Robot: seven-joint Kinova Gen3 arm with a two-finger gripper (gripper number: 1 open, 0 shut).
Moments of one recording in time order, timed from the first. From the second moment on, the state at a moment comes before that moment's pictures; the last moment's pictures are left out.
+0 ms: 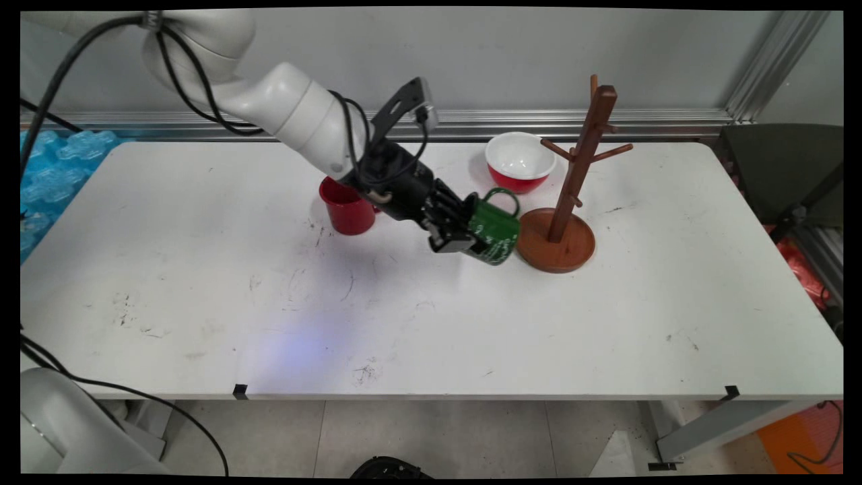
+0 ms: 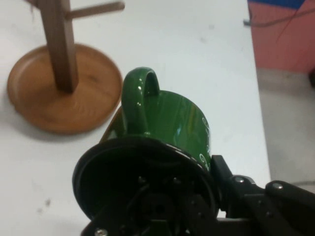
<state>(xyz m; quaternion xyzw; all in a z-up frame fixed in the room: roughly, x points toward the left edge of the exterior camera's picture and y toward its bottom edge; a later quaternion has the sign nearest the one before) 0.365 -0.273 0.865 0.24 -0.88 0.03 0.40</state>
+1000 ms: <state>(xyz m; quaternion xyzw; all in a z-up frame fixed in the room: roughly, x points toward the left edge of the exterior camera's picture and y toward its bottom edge) 0.408 -0.248 0.875 0.17 -0.95 0.07 0.25</state>
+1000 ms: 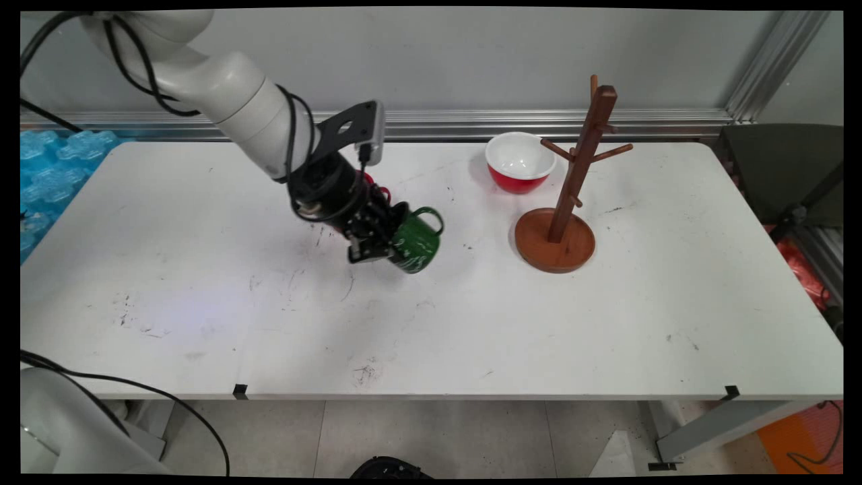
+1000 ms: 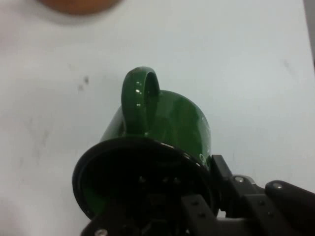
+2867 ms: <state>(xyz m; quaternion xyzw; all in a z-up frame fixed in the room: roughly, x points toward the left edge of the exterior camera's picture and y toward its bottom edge) 0.449 -0.232 0.832 0.13 -0.98 0.12 0.08</state>
